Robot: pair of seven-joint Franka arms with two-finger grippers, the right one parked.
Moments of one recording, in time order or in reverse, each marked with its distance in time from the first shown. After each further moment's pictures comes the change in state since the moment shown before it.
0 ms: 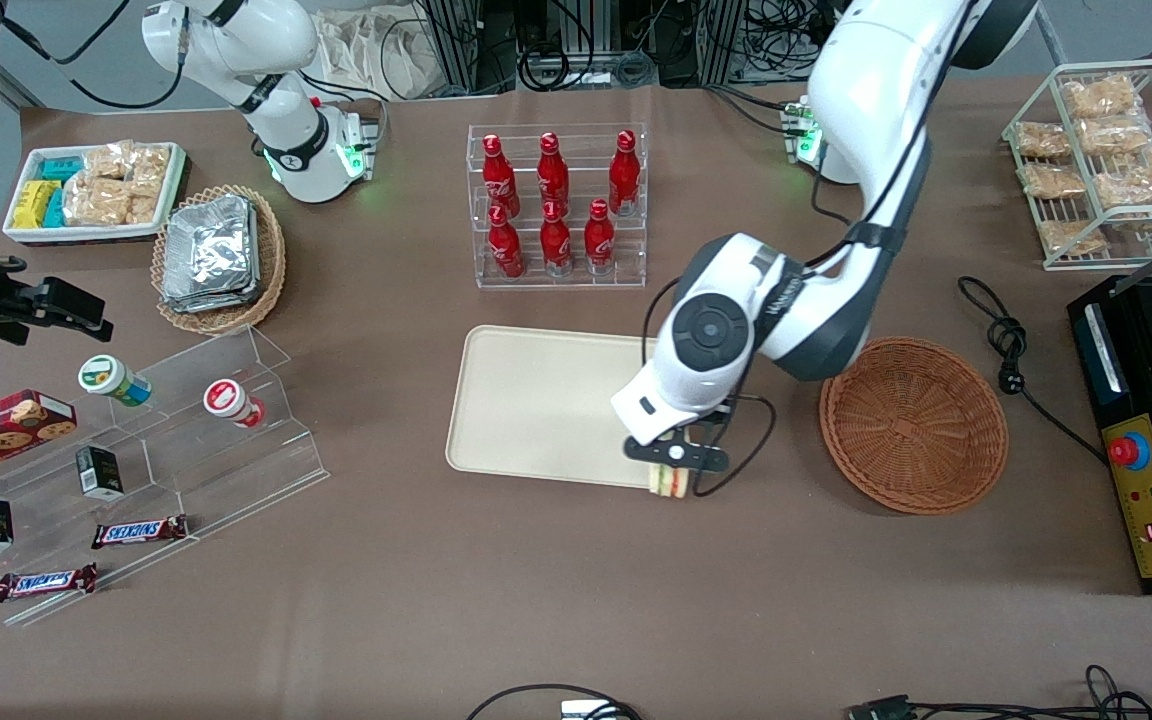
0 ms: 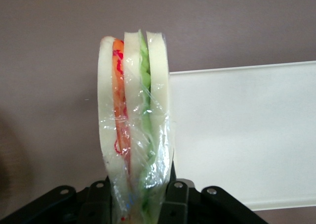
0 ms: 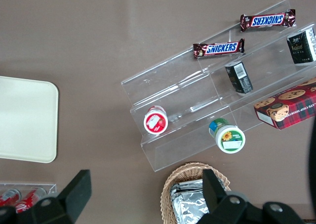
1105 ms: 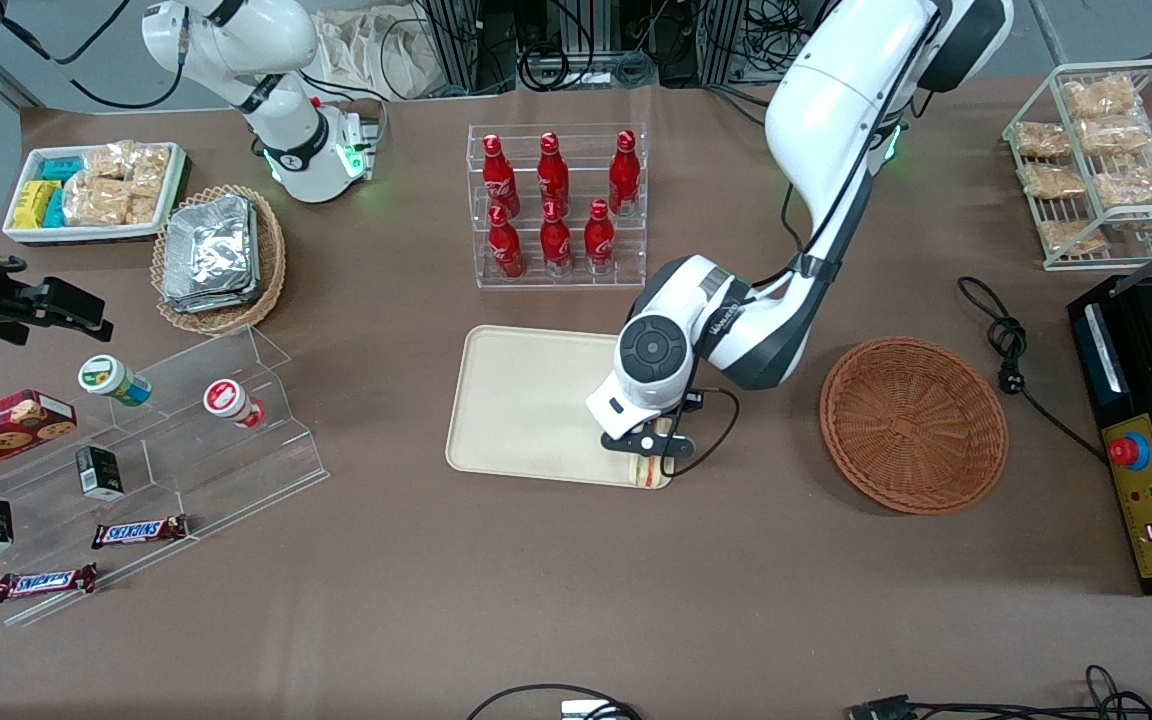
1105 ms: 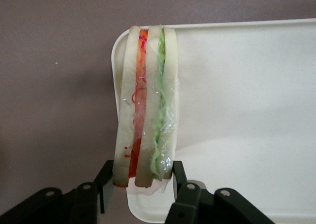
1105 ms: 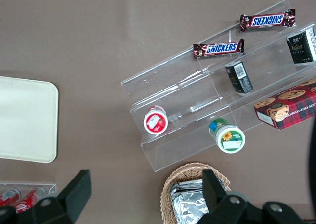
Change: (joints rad) arm -0.041 0.065 0.004 -0.064 0.019 0.005 -0.102
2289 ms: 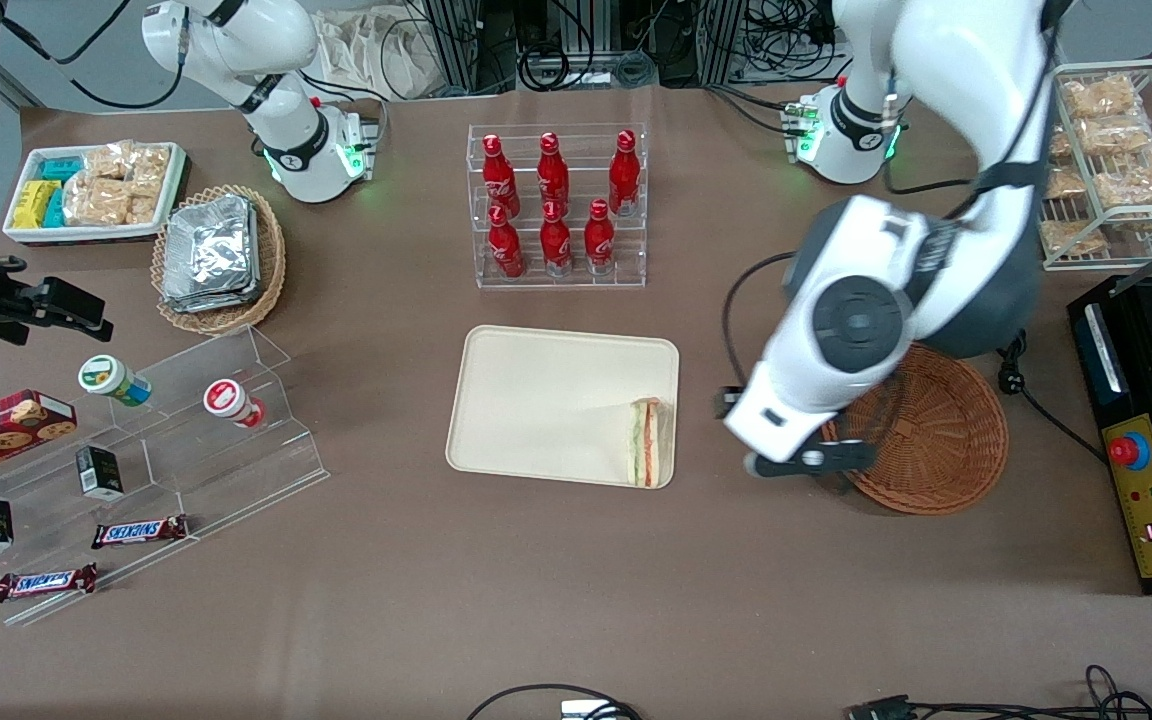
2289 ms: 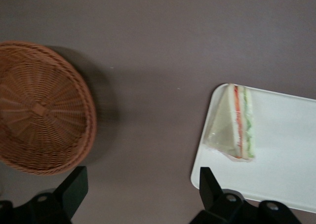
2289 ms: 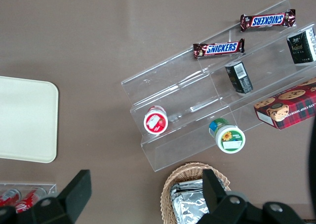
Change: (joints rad) arm 0.213 -0.217 0.029 0.153 0.016 -0.334 0.021
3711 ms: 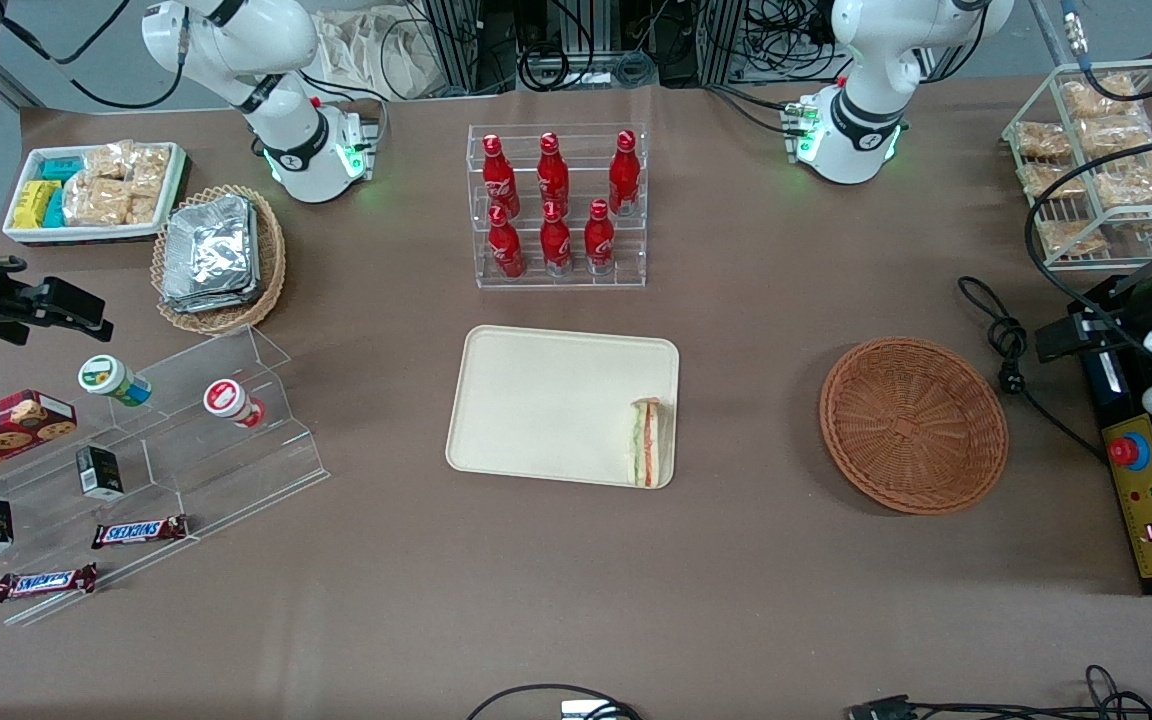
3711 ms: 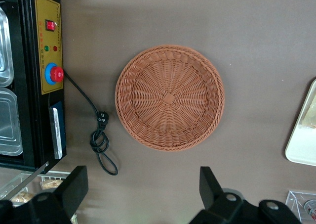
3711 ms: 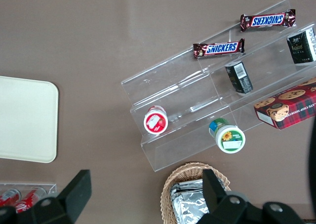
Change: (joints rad) arm 0.382 -0.251 0.006 -0.047 0.040 -0.203 0.426
